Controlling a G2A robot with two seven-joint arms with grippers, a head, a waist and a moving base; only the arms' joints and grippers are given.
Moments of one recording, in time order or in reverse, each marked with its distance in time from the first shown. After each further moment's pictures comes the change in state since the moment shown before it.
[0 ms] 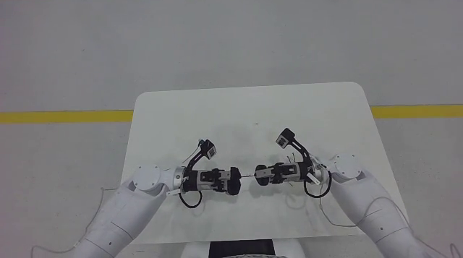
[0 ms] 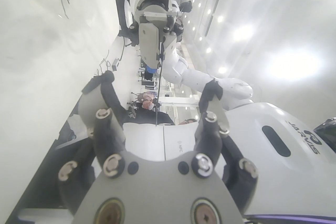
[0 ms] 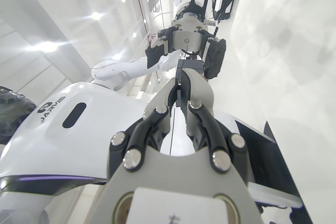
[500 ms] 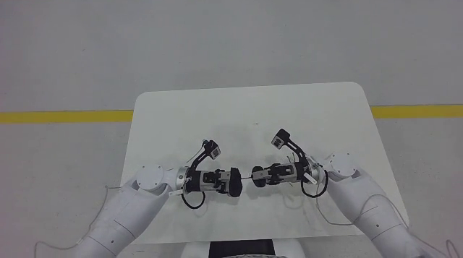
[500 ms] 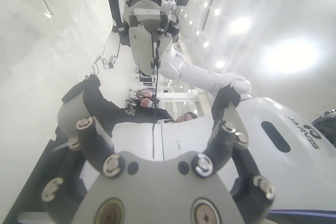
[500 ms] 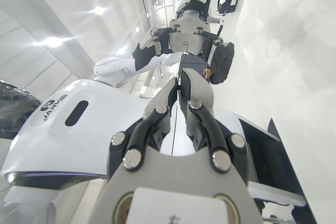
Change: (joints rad) left arm -0.022 -0.004 0.037 0.009 -0.027 -0.024 -0.005; right arm 0.027 -0.013 -0.035 0.023 0.019 0.000 0.019
